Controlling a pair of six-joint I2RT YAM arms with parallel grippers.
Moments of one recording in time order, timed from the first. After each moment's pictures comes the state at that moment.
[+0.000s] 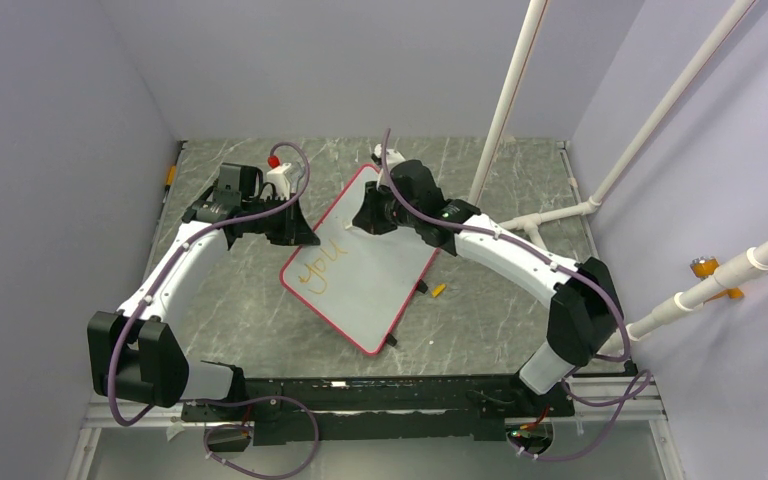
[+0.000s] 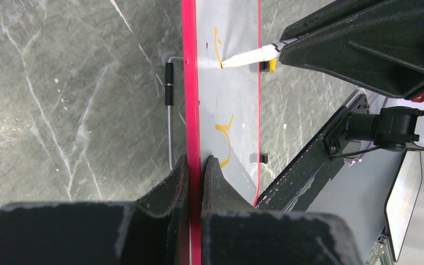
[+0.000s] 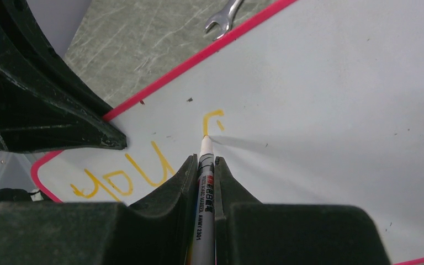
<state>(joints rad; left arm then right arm) -0.19 1.34 1.12 -0.62 0.68 -0.13 0.74 1.61 1.31 -0.21 -0.16 0.42</state>
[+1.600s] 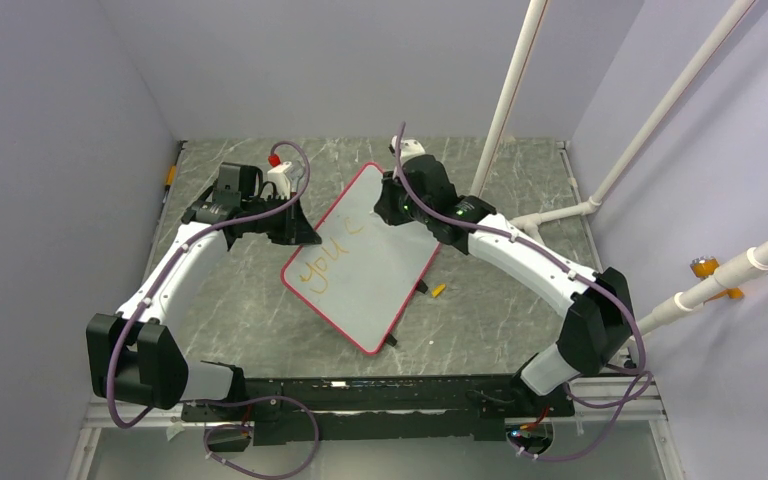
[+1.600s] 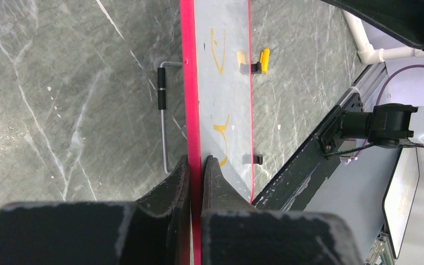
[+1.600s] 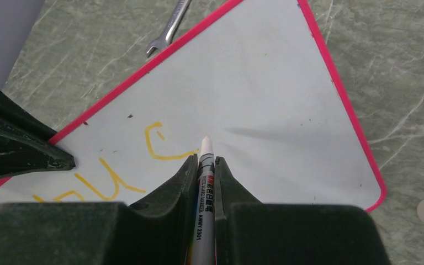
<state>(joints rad) -0.19 1.33 1.12 -0.61 0.69 -0.13 0.71 1.54 1.32 -0.29 0.04 0.36</state>
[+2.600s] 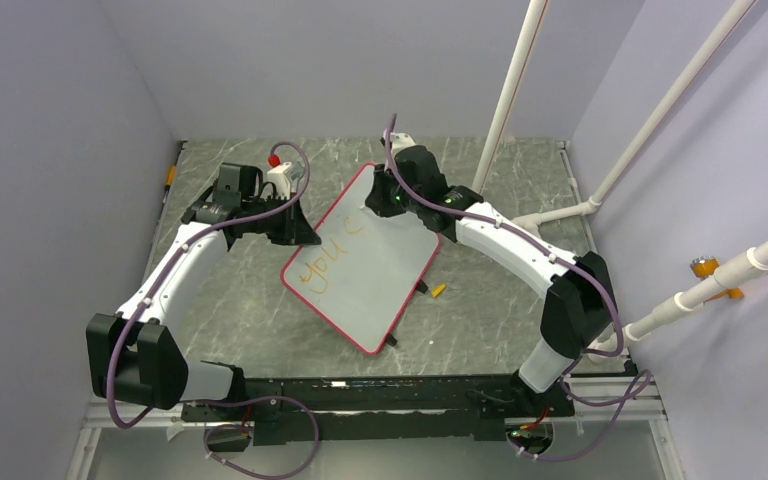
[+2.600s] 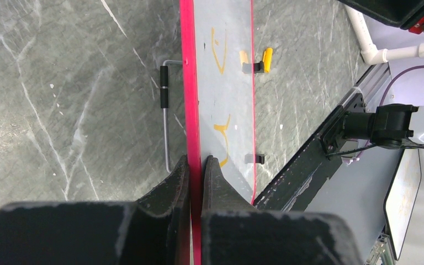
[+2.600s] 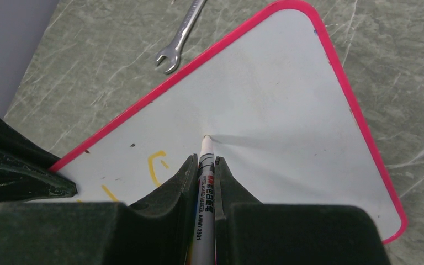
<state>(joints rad) -0.19 1.33 1.12 -0.62 0.69 -0.13 0.69 1.65 1.40 -0.26 -0.04 0.37</state>
